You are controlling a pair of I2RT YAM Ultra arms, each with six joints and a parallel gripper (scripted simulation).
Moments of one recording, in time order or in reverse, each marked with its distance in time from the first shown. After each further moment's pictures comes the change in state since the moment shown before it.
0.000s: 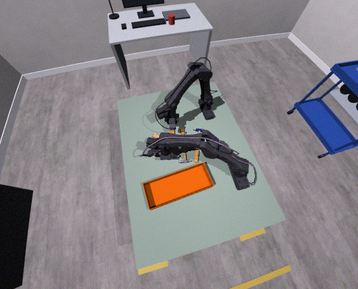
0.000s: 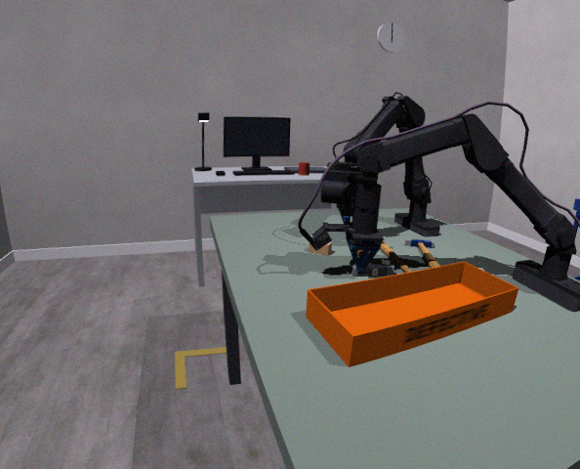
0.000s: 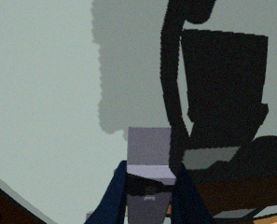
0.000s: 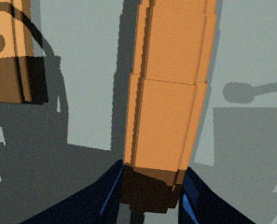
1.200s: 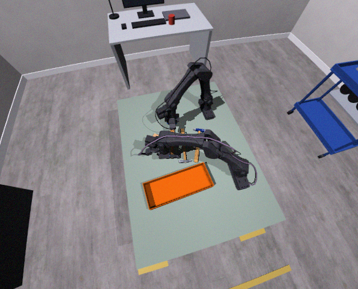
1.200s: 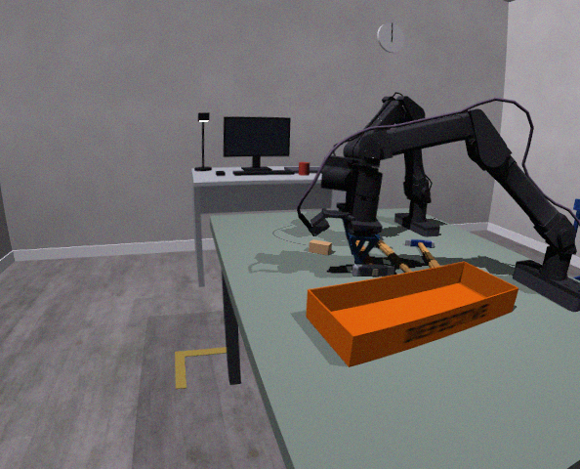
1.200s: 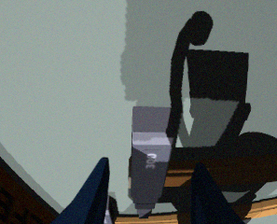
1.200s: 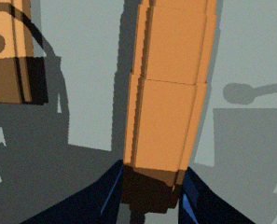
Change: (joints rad) left arm 0.009 -0.034 0.050 -0.037 -0.001 0.001; right arm -0.001 0.001 -0.001 0.002 -0.003 -0.002
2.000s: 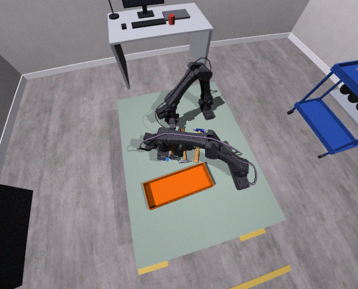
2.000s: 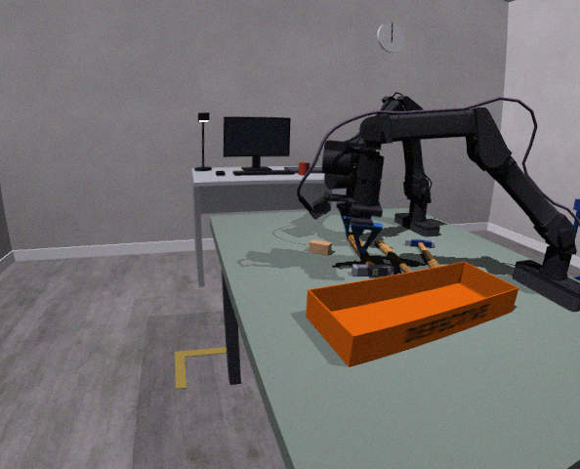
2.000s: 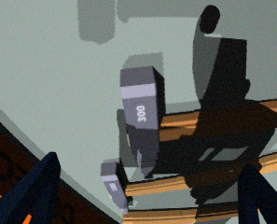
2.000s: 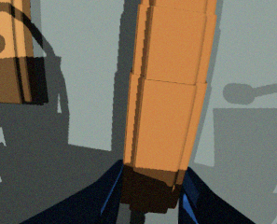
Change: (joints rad) left arm 0.007 0.004 0.148 -0.164 0.048 0.140; right arm 0.000 0.000 0.000 0.000 0.000 0.000
